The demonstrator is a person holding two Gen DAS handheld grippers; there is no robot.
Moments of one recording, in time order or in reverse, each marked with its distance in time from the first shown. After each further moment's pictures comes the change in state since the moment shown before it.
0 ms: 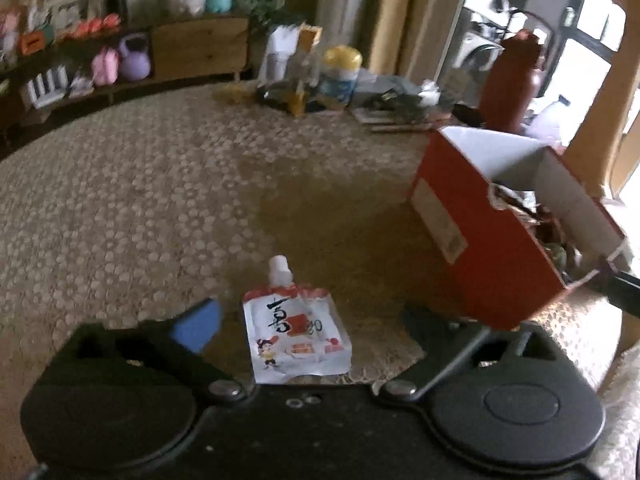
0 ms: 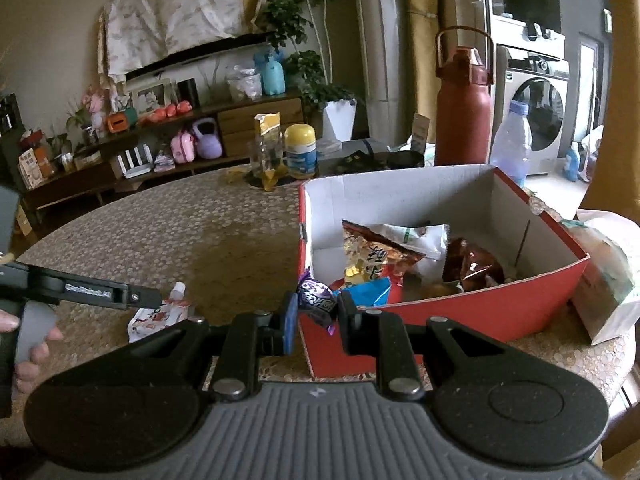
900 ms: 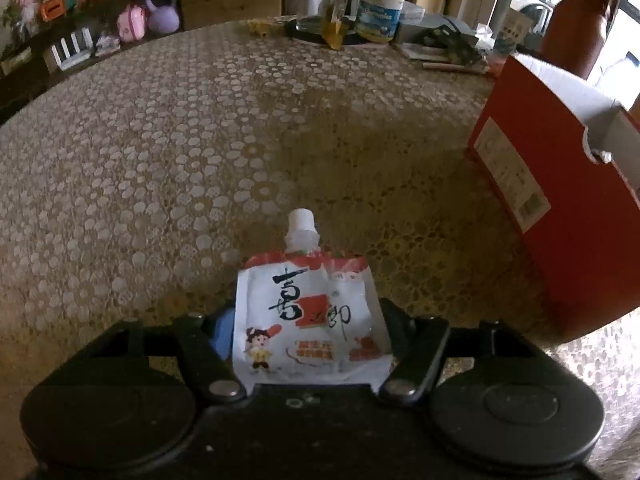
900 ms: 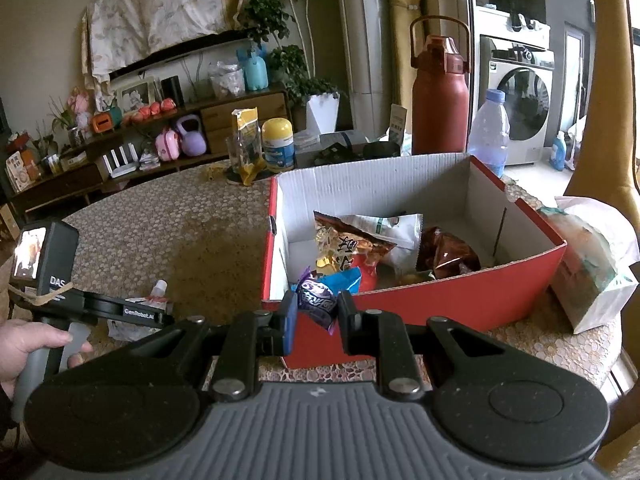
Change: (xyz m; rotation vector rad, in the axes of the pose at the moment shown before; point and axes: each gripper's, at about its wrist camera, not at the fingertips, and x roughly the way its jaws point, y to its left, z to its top) left arm 0.070 -0.007 -0.009 -0.043 0.139 0.124; right arm -0.002 -0.017 -0.004 0.021 0.023 -0.033
